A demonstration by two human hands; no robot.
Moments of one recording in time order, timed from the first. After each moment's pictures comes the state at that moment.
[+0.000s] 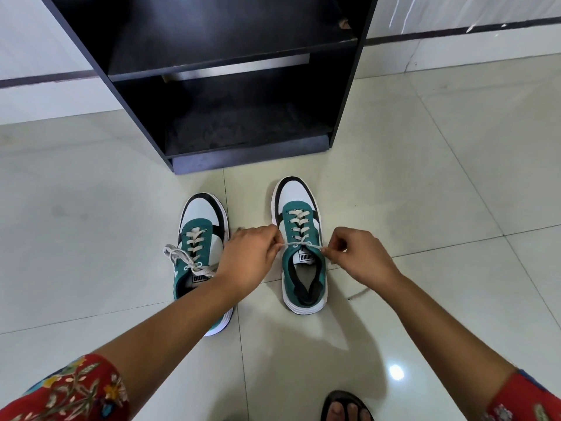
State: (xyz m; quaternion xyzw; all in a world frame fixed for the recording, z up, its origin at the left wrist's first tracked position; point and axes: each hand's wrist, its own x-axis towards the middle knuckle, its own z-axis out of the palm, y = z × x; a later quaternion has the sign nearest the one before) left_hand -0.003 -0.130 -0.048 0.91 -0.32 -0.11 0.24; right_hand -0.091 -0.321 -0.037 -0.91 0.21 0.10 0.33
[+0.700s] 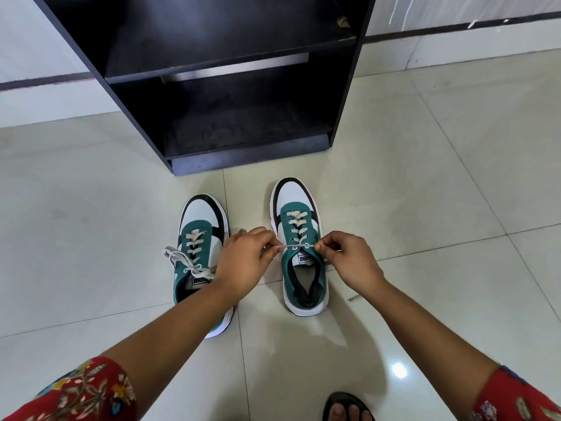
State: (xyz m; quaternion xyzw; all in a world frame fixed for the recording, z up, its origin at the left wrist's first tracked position) left_hand 0.000 -0.124 -0.062 0.90 -0.31 -0.12 0.28; right_hand -0.089 -0.308 -0.054 -0.83 0.27 0.06 0.48
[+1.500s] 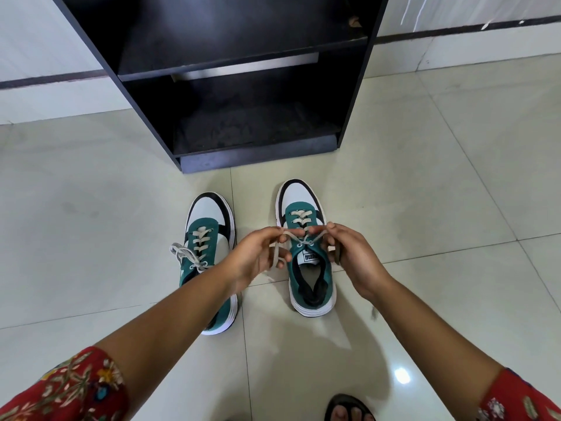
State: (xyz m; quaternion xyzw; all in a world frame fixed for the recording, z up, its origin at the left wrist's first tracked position) left_hand 0.005 -0.136 -0.037 0.58 0.00 -0.49 0.65; right_hand -0.079 -0.300 -0.046 -0.62 0.26 0.05 0.73
